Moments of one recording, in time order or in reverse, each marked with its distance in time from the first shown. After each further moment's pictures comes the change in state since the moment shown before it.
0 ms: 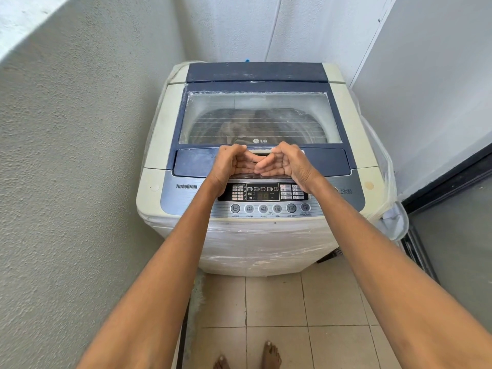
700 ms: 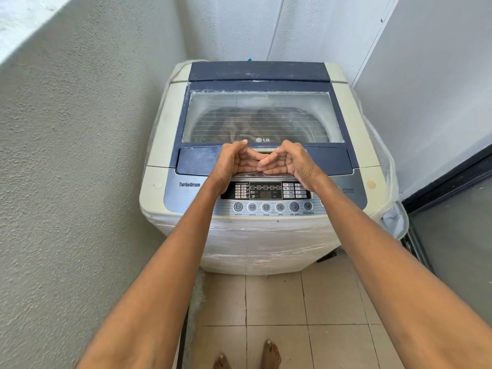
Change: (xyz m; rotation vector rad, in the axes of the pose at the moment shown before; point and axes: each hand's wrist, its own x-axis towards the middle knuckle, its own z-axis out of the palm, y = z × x) left_hand 0.010 -0.010 -0.007 -0.040 -0.023 -0.013; right_hand -0.003 -0.003 0.001 0.006 -0.004 -0.013
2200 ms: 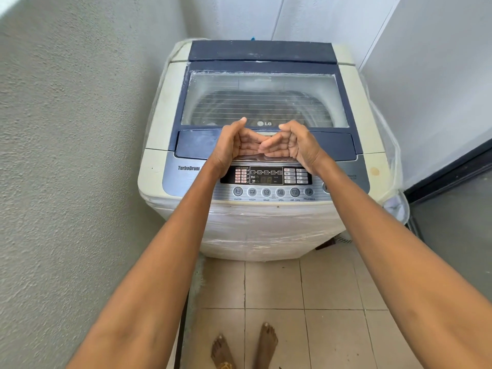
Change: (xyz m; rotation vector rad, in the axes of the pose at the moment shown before) left_hand -0.004 0.003 0.000 0.025 -0.021 0.010; right_hand 0.005 0.002 -0.006 0.028 -0.065 -0.010
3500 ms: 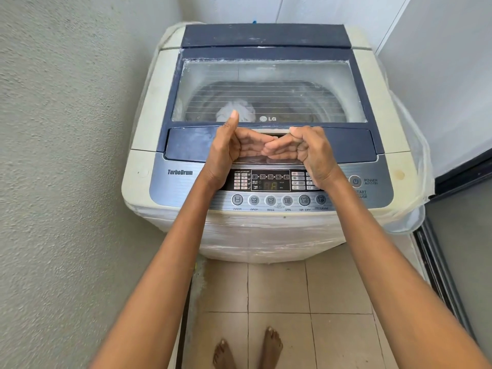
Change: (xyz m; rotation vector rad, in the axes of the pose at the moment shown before) left_hand -0.008 -0.007 0.004 -0.087 -0.021 0.101; right_hand -0.004 0.018 0.007 0.106 0.081 -0.208
